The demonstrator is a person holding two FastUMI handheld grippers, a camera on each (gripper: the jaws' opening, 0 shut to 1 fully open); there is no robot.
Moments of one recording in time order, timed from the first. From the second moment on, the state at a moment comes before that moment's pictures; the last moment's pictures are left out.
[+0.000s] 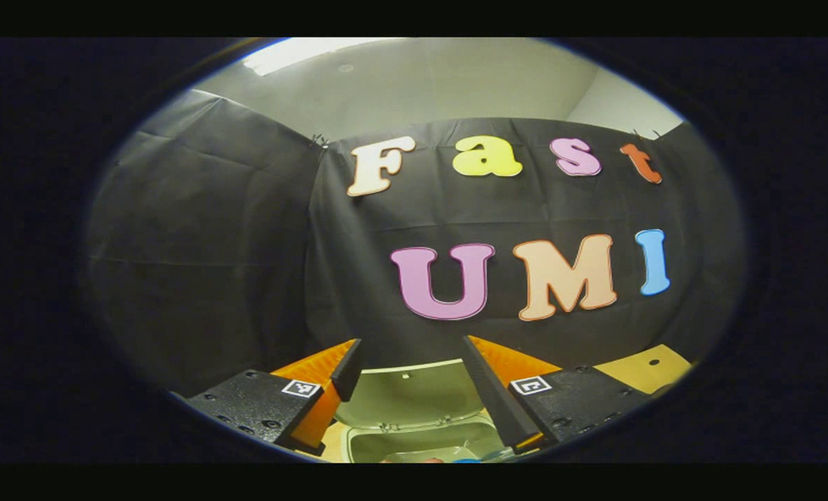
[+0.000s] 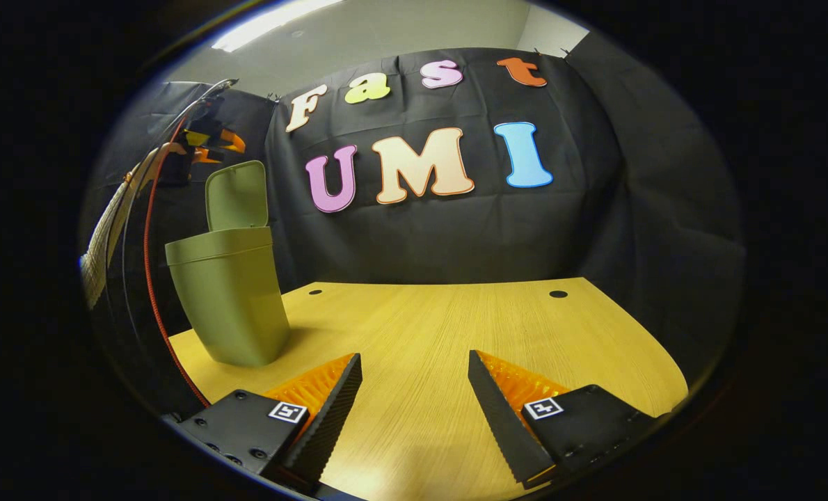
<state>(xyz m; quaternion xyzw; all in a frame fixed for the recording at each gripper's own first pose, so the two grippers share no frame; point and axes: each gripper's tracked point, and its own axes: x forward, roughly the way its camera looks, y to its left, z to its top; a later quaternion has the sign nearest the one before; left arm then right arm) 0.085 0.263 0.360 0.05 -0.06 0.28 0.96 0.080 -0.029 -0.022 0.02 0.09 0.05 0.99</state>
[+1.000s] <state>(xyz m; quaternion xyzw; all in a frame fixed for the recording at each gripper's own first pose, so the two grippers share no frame) 0.021 0.196 0.302 0.09 -0.10 0.21 0.97 0.086 -0.027 -0.034 0.02 0.11 0.05 0.99</state>
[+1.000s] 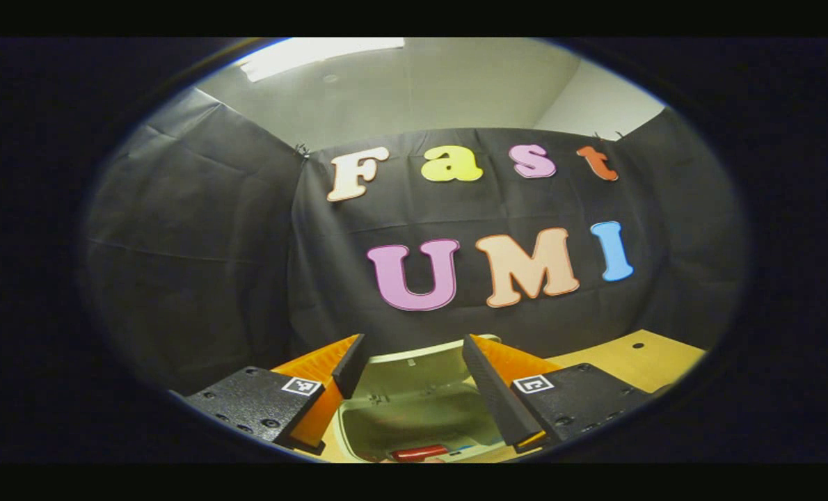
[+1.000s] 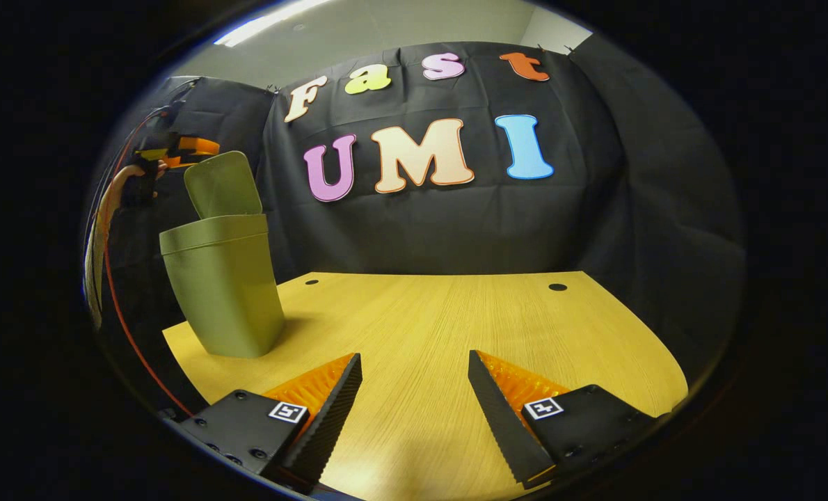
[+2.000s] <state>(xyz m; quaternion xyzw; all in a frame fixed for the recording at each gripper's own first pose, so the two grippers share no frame) 0.007 0.196 0.168 0.02 -0.07 0.20 0.98 0.085 -0.014 -0.031 0.03 0.10 0.07 0.99</state>
